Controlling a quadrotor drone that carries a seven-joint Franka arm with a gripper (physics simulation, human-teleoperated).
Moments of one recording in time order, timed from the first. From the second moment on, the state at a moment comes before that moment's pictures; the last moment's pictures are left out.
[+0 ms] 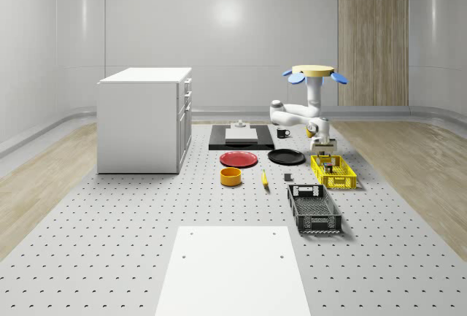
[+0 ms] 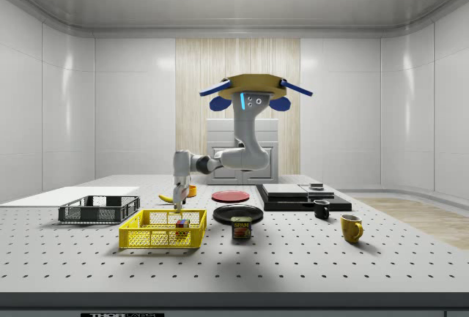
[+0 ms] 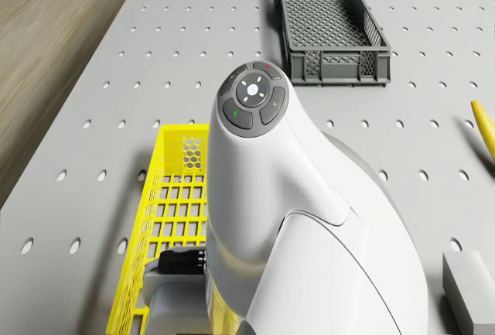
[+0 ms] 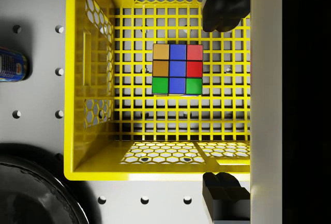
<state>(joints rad) -1.23 -1.58 1.46 -2.82 -1.67 1.61 1.69</state>
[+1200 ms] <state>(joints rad) -1.23 -1.59 1.47 -2.82 -1.66 1.63 1.69</state>
